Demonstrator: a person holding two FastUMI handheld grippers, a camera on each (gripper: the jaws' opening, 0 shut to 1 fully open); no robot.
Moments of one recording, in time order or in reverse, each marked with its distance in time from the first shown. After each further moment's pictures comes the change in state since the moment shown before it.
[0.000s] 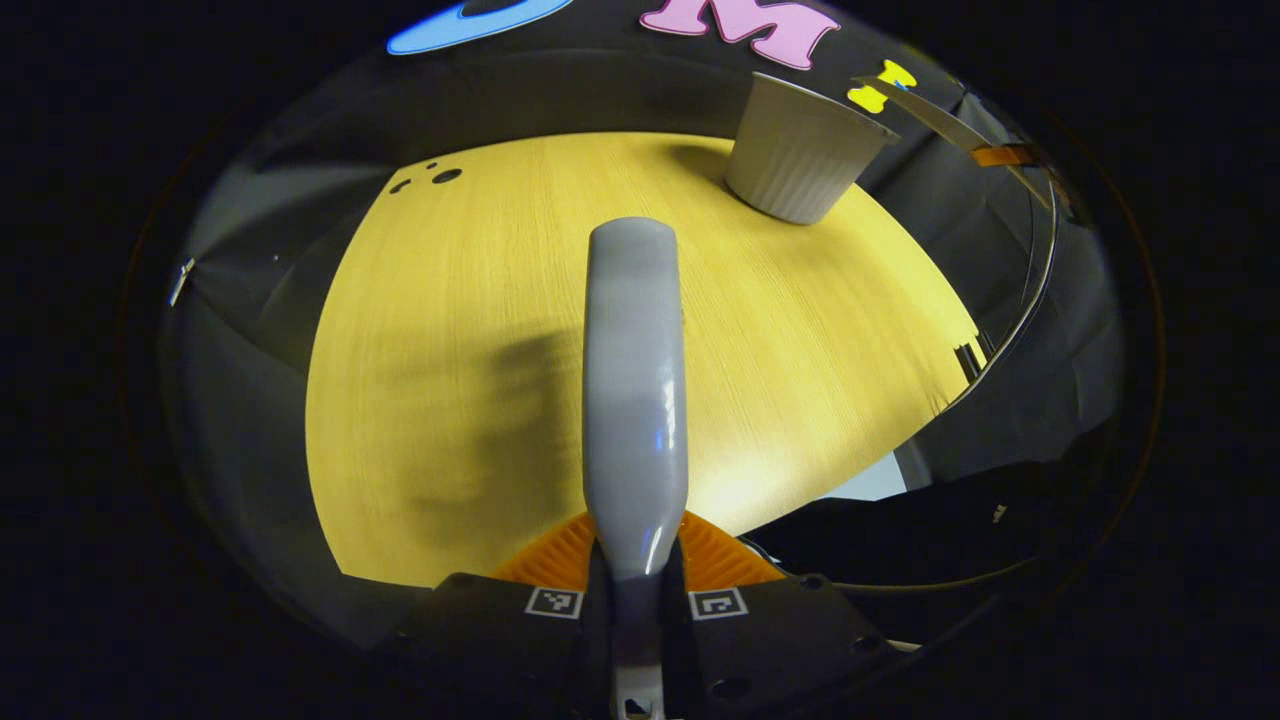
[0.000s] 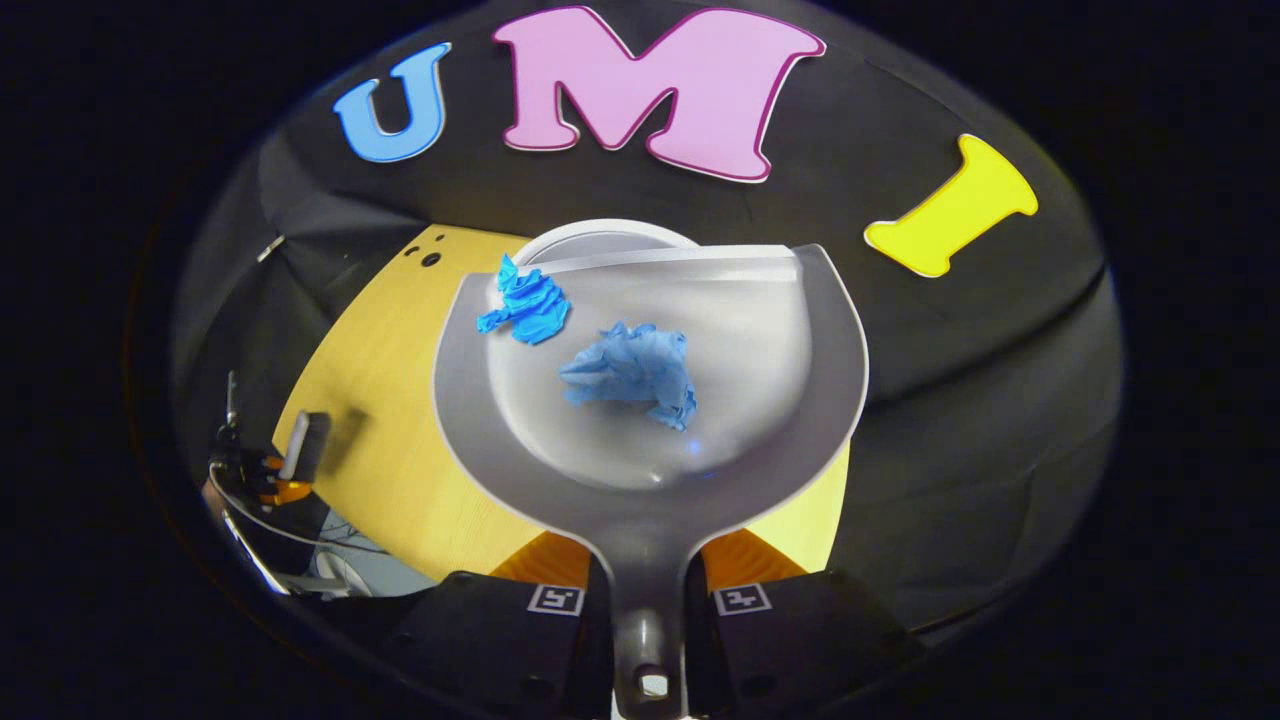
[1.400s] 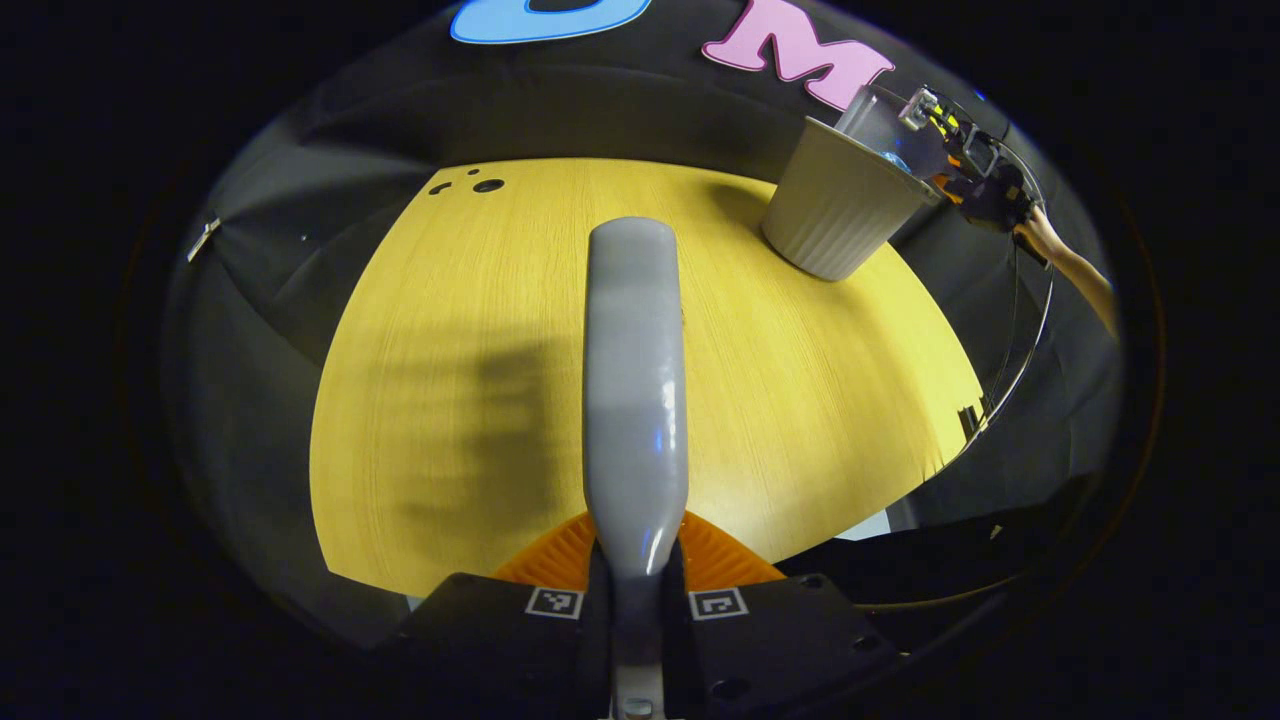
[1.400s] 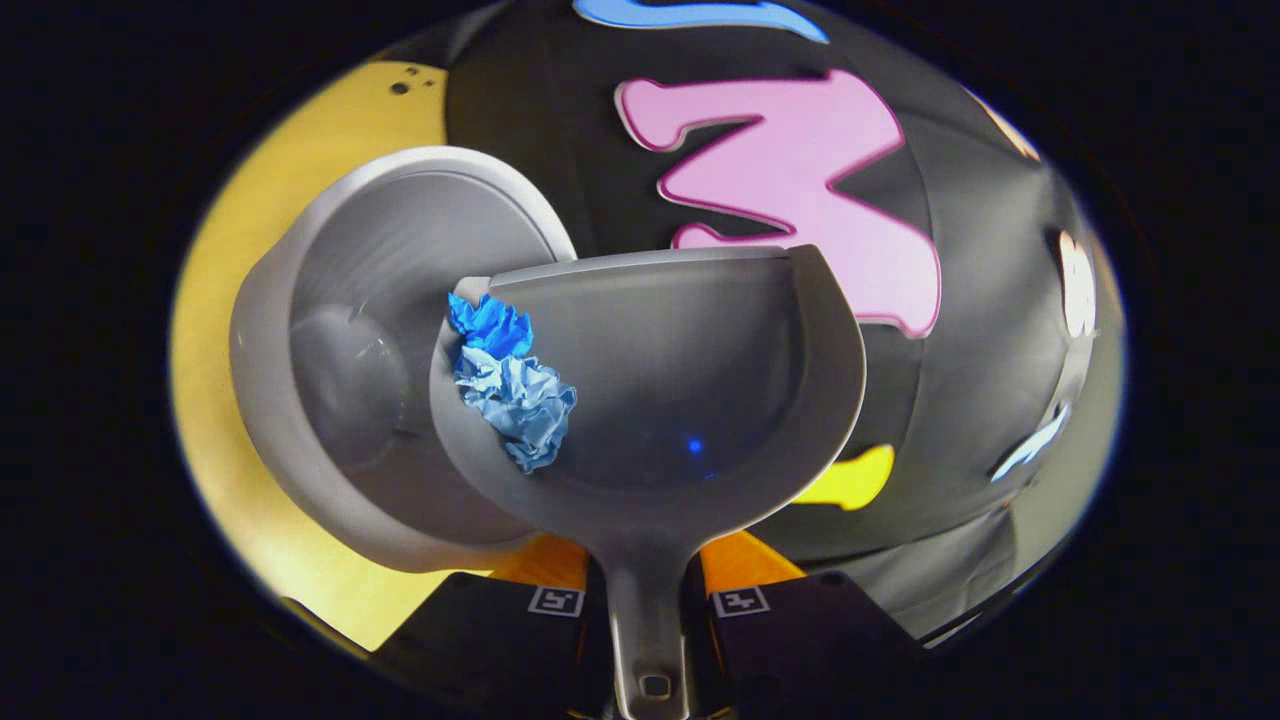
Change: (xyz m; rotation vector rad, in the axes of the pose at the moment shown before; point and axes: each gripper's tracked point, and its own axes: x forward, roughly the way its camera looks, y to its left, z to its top) left arm 0.008 0.019 0.022 -0.123 -0.074 -0.013; right arm -0.016 -0.033 0.045 -0.930 -0.302 -0.867
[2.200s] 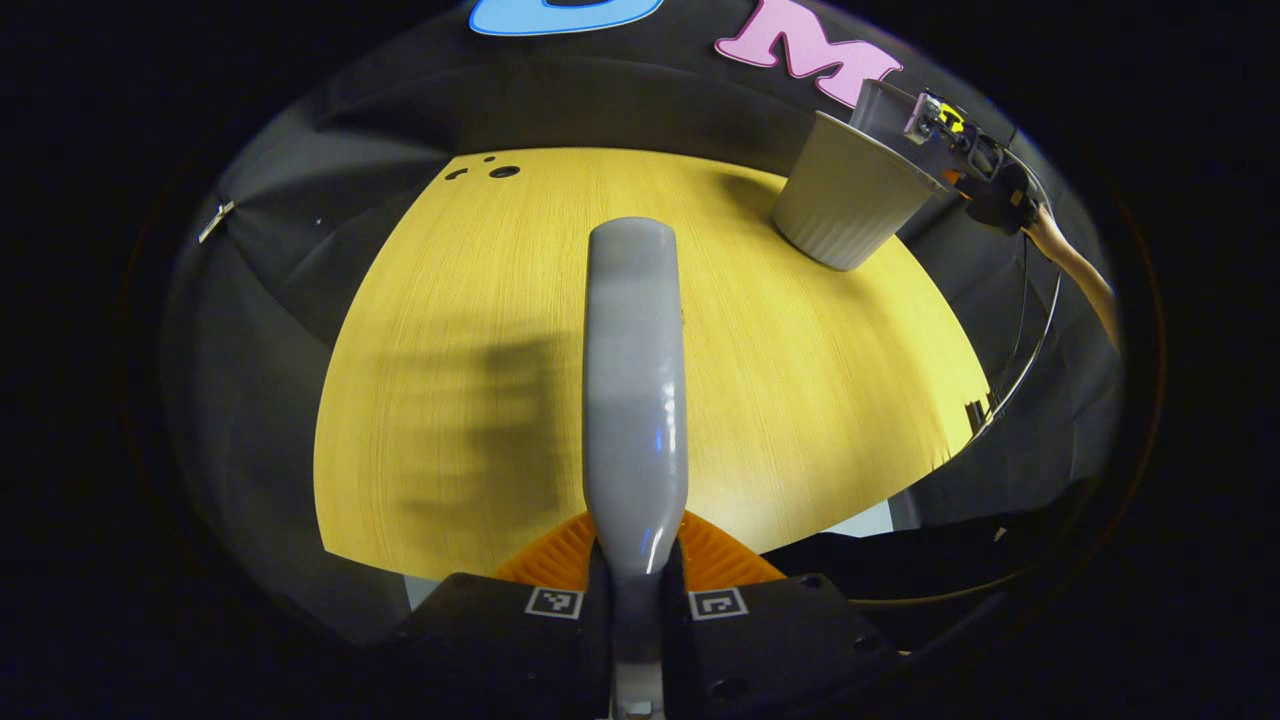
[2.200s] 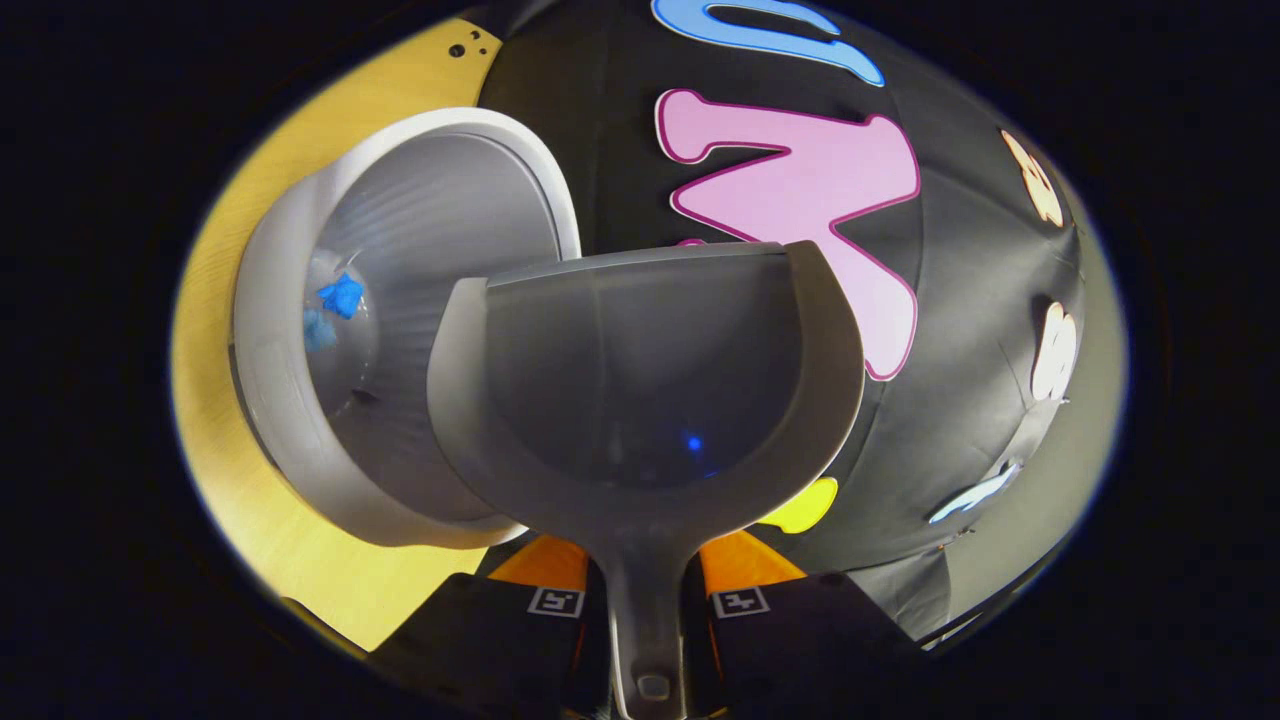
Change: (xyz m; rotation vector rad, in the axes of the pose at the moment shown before) left arm -0.003 0.000 0.001 -0.020 0.020 0.040; right arm -0.004 -0.038 -0.057 -0.042 0.028 -0.080
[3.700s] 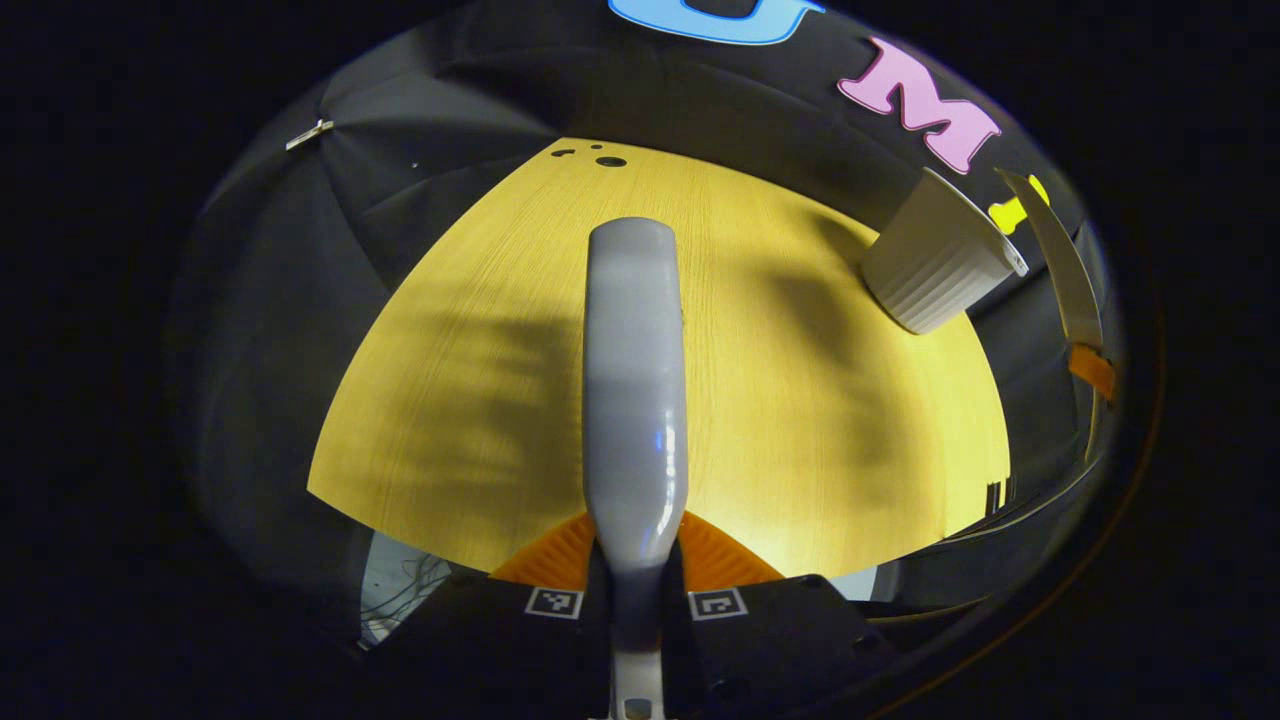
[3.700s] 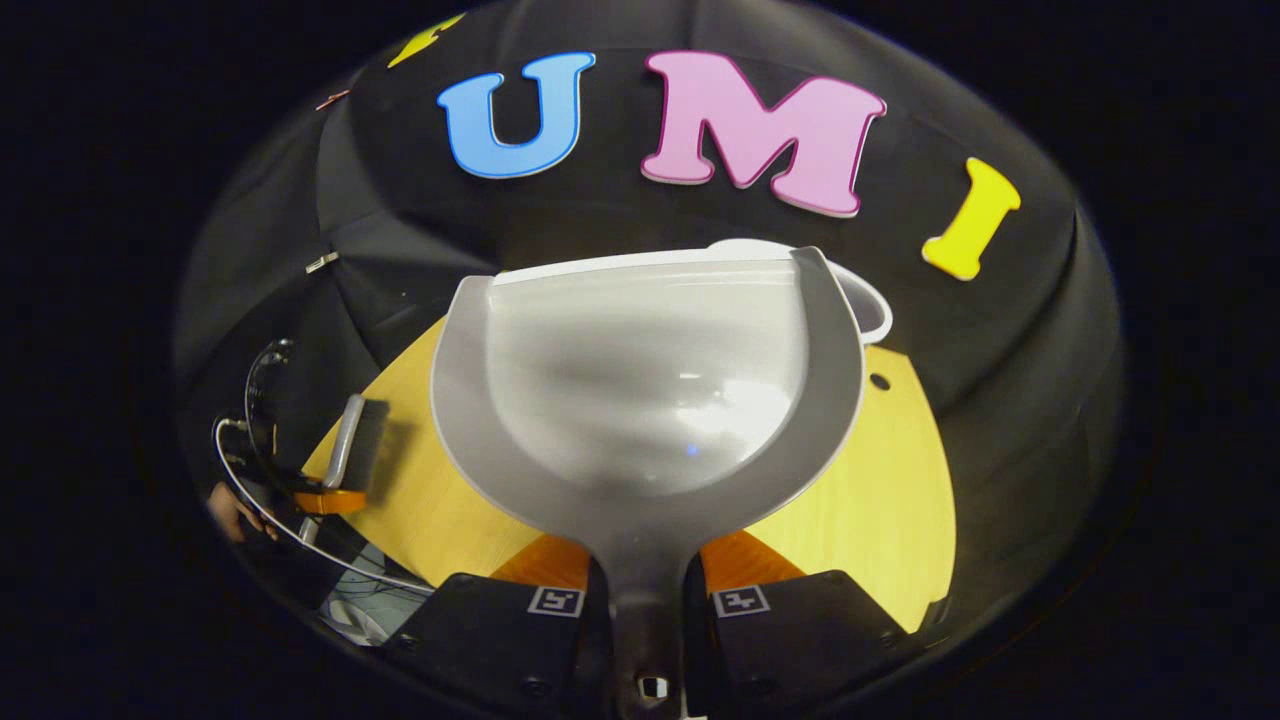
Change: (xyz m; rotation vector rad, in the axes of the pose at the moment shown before) left arm 0.021 0.043 -0.012 -0.227 -0.060 0.101; right arm -0.314 0.142 0.098 1.122 0.081 0.900
